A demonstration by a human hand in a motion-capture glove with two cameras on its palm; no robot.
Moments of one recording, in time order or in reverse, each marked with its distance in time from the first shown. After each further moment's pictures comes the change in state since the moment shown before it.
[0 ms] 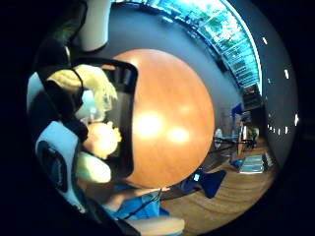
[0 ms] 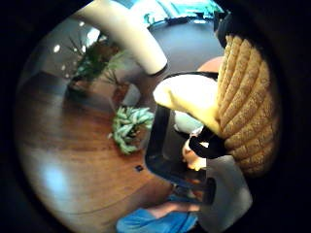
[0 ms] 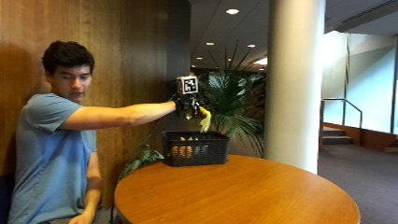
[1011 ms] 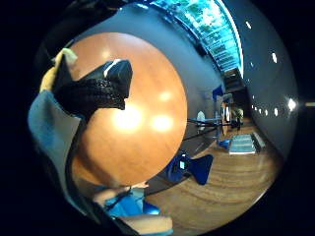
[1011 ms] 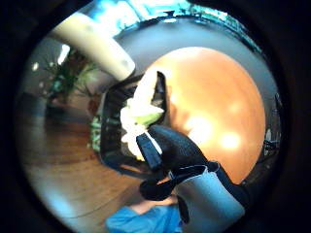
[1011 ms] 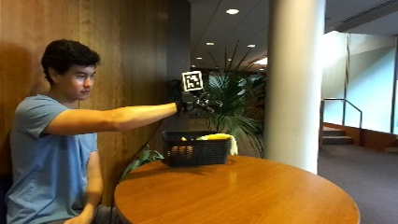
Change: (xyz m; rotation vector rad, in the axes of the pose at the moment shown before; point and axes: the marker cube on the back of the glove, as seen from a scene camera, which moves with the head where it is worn) arm 0.110 0.008 -0.020 -0.031 0.368 0.186
